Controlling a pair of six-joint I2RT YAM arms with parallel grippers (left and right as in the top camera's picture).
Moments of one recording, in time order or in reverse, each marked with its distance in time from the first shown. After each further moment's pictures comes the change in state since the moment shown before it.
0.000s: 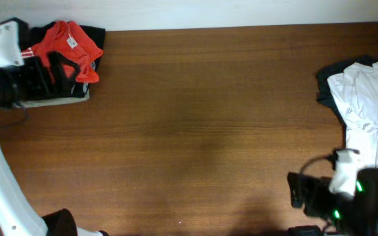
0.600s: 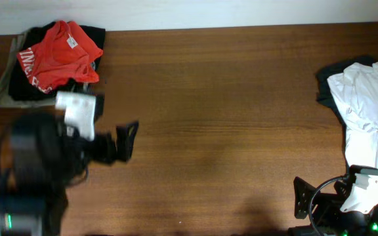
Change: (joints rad) left arm -0.334 -0.740 -1.070 0.688 -0.134 -0.068; right arm 0.000 -0.150 -0.028 0.071 0.058 0.000
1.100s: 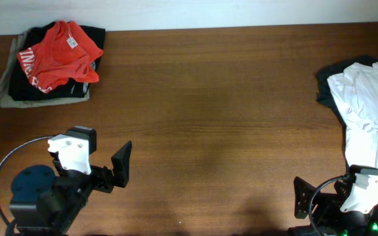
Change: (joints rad) left arm 0.000 -0.299 -0.255 0.125 -0.089 -0.011; right arm 0.000 0.000 0.000 0.000 0.000 0.000
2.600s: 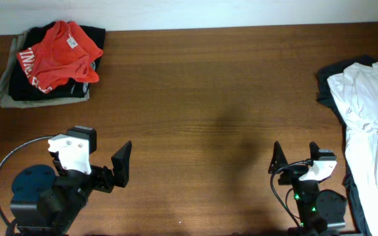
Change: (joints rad) left arm 0.000 0.000 -0.003 -0.001 -0.003 0.000; right arm 0.000 -0.441 -1.075 1.178 0.105 -0.116
